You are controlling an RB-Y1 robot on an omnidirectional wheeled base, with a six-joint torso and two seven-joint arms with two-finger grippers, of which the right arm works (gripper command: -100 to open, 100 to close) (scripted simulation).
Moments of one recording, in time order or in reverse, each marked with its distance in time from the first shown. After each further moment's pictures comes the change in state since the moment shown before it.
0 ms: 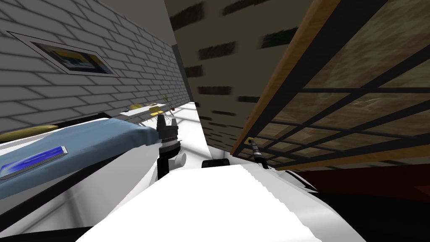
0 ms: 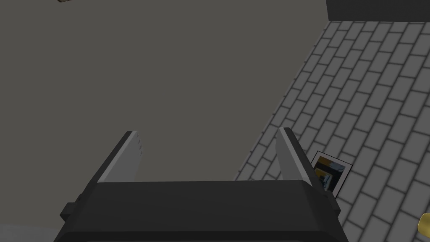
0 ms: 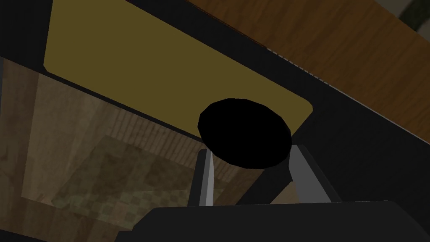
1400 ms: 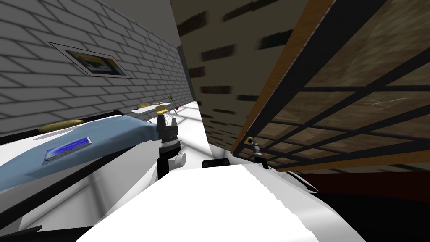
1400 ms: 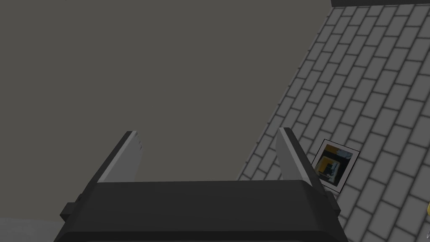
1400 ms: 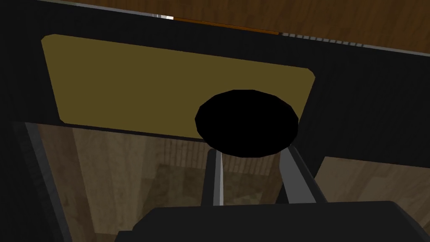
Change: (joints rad) arm 0.017 -0.008 0.018 -0.038 -0.062 0.021 -0.320
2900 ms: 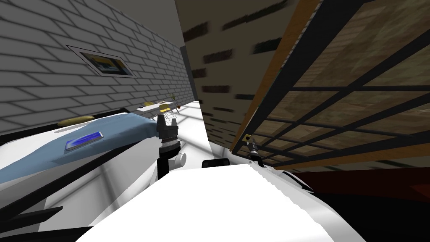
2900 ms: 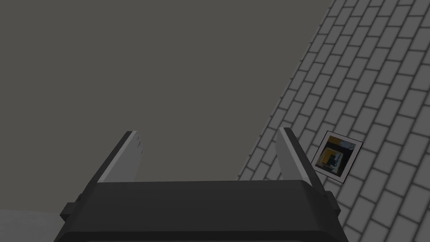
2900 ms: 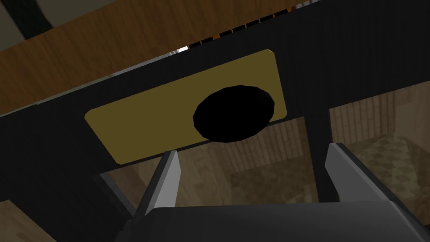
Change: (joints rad) arm -0.006 0.045 0.011 -0.062 -0.067 0.036 -0.362
